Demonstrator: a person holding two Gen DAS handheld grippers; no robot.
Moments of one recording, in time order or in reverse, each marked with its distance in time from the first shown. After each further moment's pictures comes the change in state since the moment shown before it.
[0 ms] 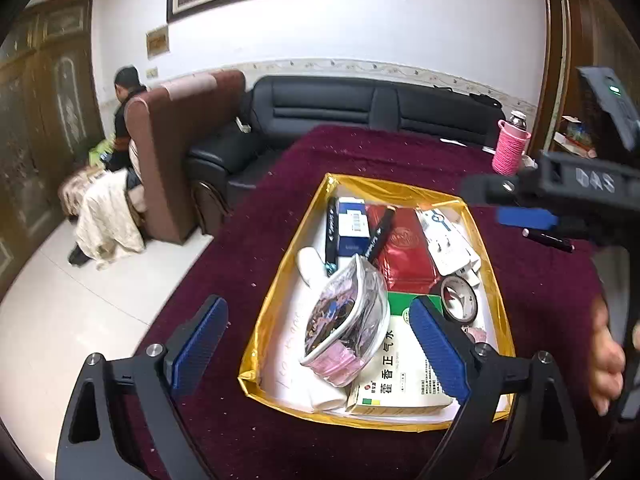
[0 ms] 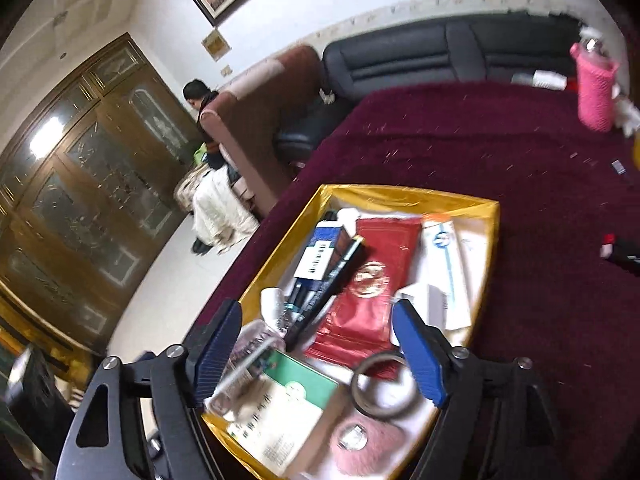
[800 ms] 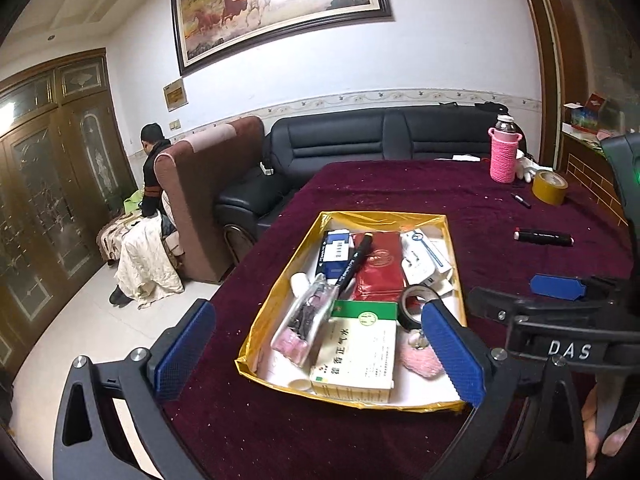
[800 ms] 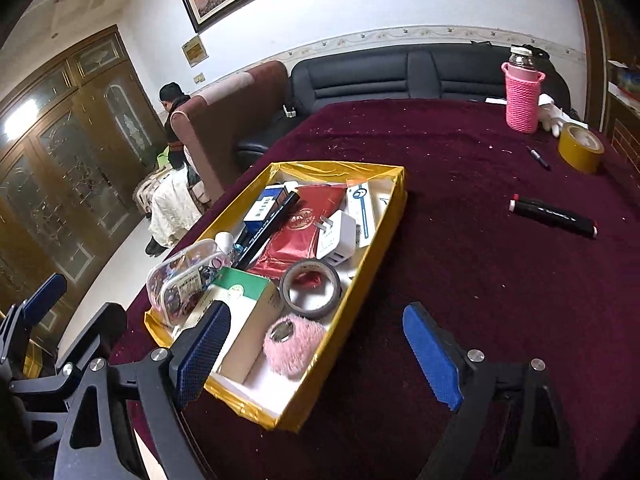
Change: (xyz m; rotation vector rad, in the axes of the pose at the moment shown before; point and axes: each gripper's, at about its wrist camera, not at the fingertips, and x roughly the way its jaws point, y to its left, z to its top) left arm -0.064 -0.070 -0.011 0.100 -0.125 0.148; right arm -0.064 -0.013 -0.081 -0.049 -0.068 -0.181
